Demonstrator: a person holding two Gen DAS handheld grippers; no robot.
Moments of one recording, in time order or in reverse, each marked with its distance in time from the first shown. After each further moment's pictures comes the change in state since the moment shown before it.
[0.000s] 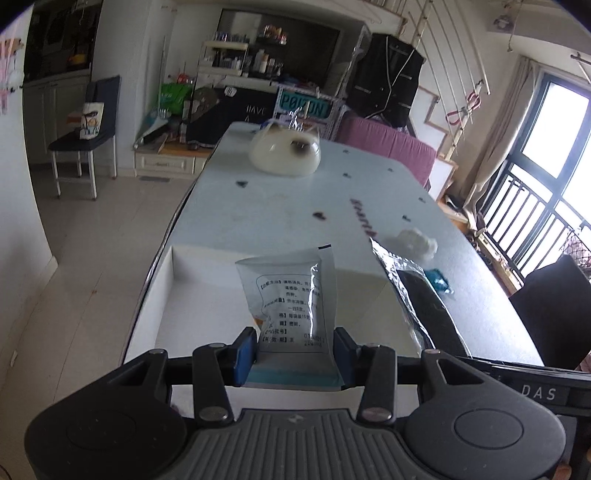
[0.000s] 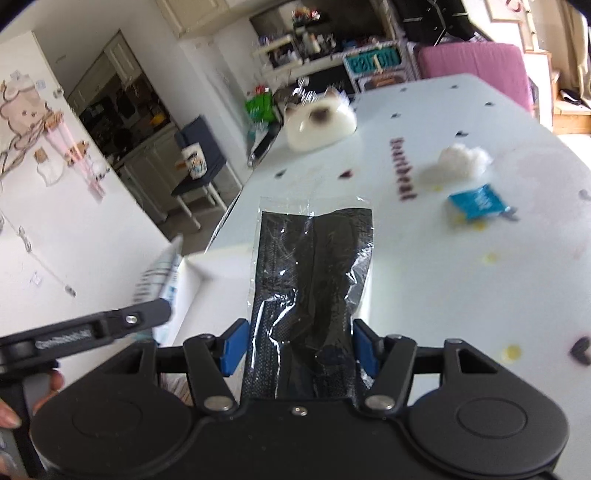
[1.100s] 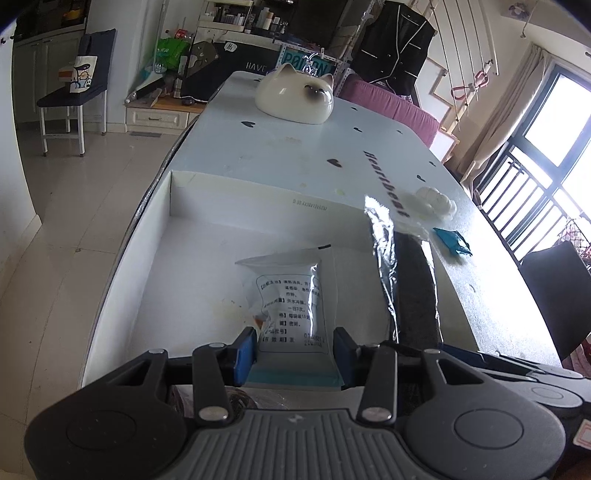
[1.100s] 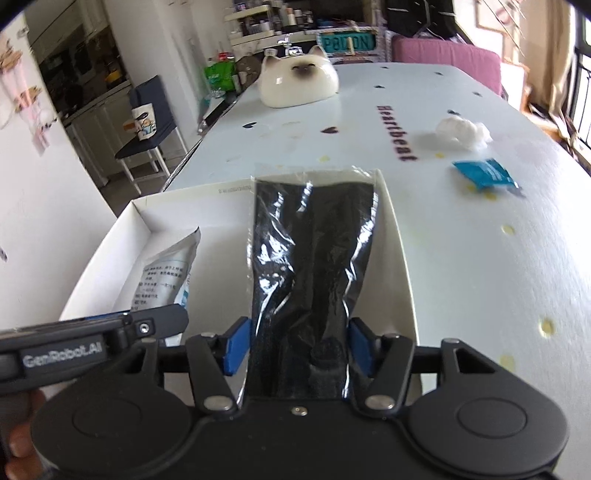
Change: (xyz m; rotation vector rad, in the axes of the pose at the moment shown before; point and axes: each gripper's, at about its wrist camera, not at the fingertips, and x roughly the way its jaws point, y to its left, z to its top) left arm 0.061 0.046 -0.035 -0.059 0.148 -0.054; right arm 0.069 0.047 -0.031 -0.053 0.055 -0.235
